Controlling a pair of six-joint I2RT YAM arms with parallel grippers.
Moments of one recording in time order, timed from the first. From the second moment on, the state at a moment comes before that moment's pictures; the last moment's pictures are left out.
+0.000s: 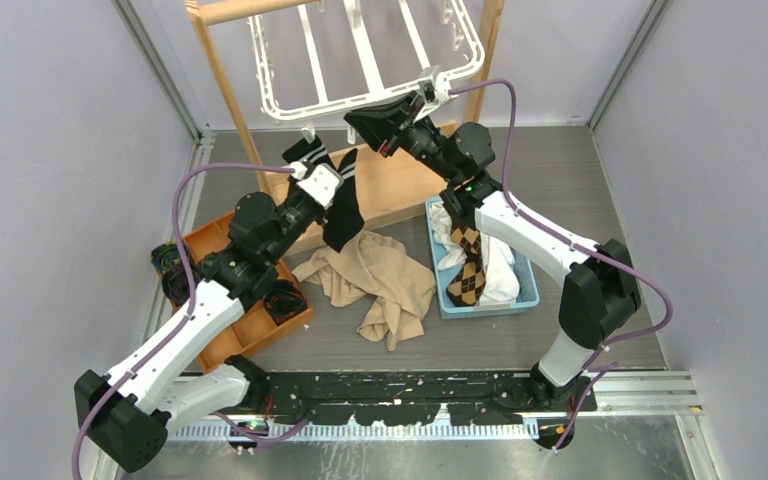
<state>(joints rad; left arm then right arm) -0.56 0.99 0.88 0.18 0.08 0.39 0.63 1.68 1.40 0.77 -0.42 0.40</state>
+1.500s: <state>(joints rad) -0.68 0.99 0.89 0.23 -0.26 0.15 0.69 1.64 1.48 0.48 -0.22 0.31</state>
